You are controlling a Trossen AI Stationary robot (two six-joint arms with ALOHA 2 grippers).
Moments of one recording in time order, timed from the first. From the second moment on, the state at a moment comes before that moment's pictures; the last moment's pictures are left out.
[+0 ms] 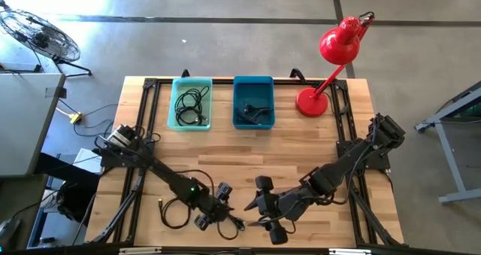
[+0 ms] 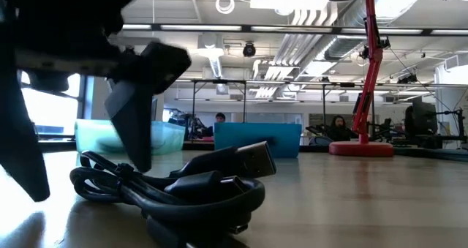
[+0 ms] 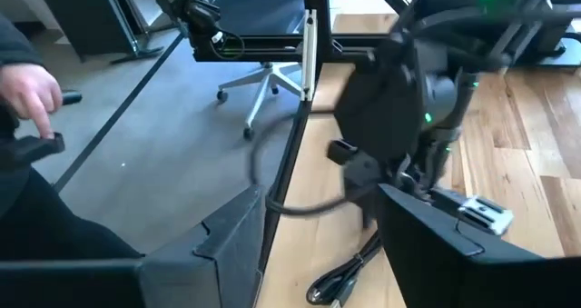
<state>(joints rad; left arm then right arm) -0.59 1.89 1.13 -0.24 -0.13 0.07 0.61 1.71 1.48 -0.25 0.23 0.34</state>
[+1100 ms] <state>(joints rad) -0.58 1.90 2.06 -1.53 -0.54 0.07 0.63 1.63 1.48 -0.36 0.46 0.17</state>
